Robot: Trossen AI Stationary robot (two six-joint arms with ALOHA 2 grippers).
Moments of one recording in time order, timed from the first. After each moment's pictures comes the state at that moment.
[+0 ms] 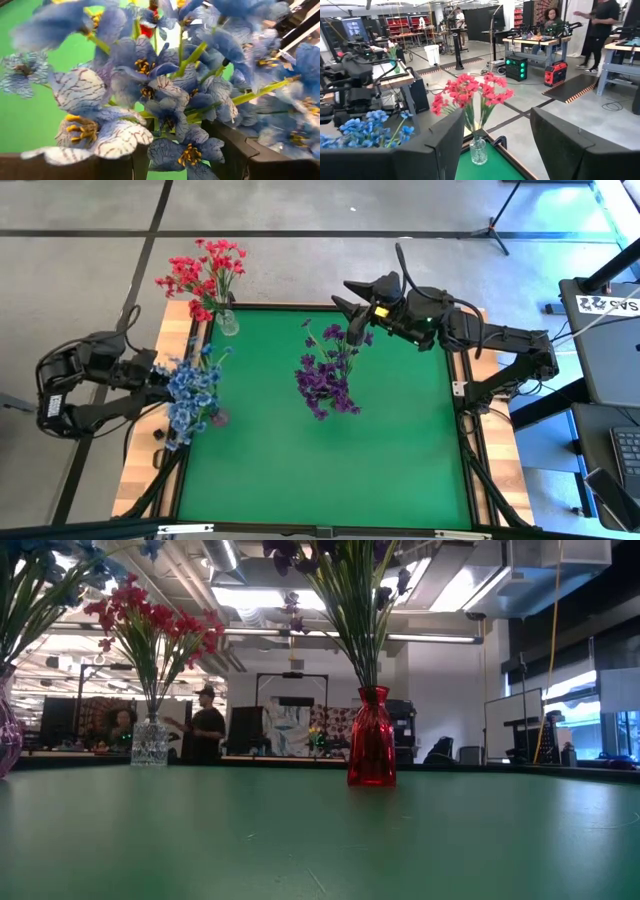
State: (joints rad) left arm 0.55 0.24 1.10 -1.57 0.48 -0.08; right arm -0.05 1.45 1.66 -0.23 0.50 0.12
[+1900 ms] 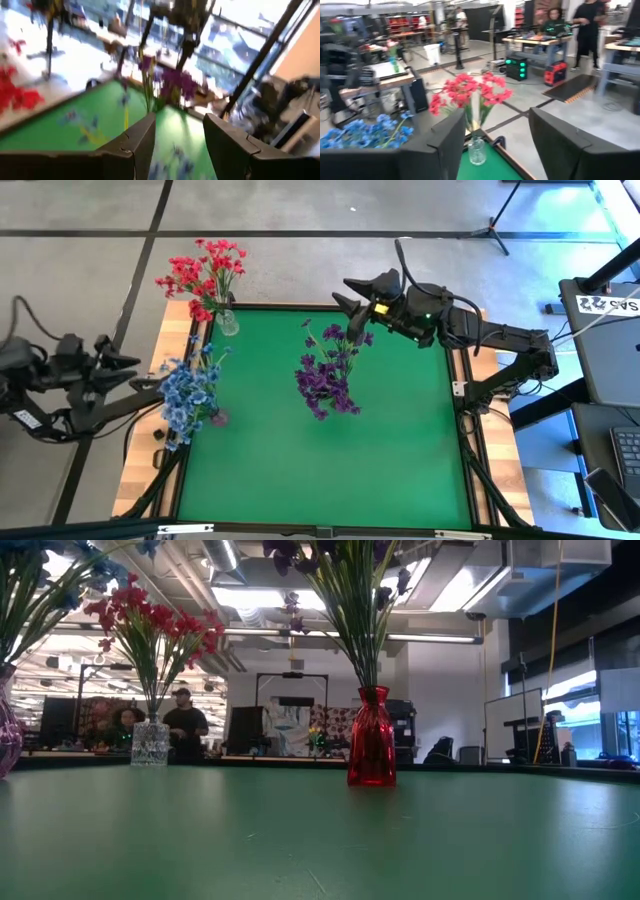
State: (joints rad) left arm 0.57 0.21 1.44 -1.32 0.34 -0.36; right arm -0.07 1.45 1.66 -0.23 0.47 0.12
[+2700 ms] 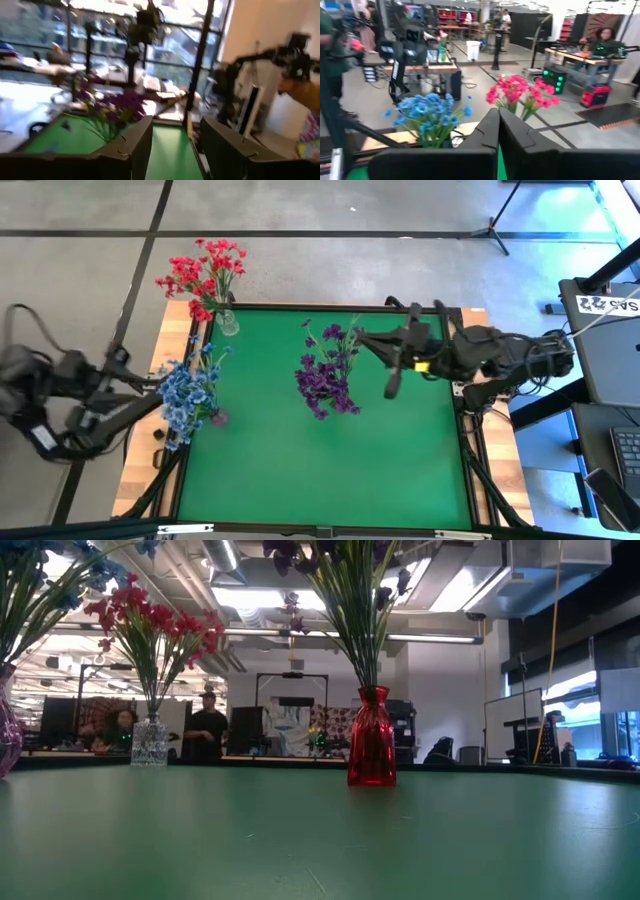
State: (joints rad) left arm 0.83 0.21 1.37 -1.09 0.86 -0.20; right arm 0.30 1.34 1.66 -0.34 0.59 -0.02
